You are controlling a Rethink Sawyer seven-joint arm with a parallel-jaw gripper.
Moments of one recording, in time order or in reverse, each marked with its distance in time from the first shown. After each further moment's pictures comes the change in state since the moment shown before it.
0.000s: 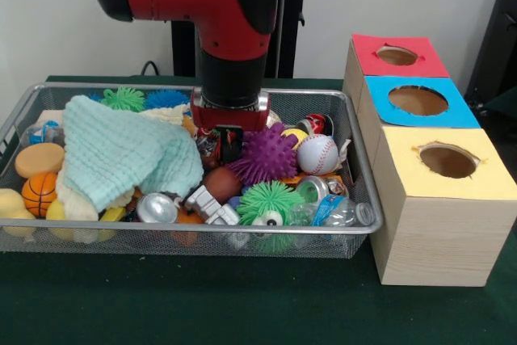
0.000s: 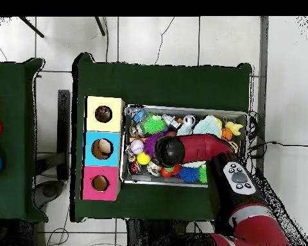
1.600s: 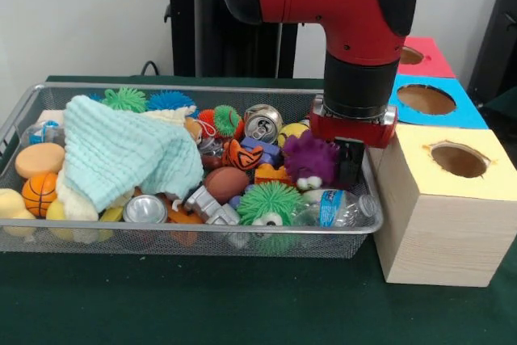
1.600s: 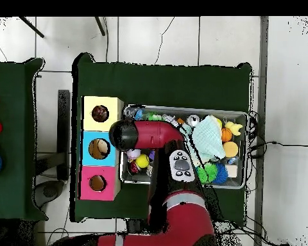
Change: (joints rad) arm 0.333 0.026 -0.167 -0.092 0.427 -0.053 0.126
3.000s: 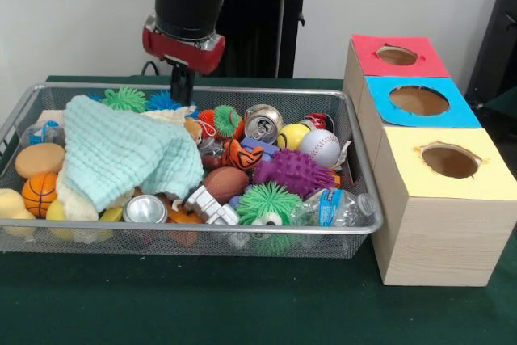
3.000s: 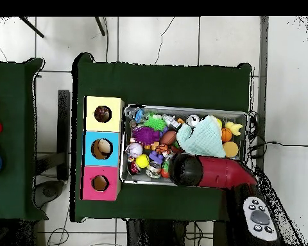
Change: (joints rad) arm -0.284 -0.197 -0.064 0.250 -0.285 0.000 0.000
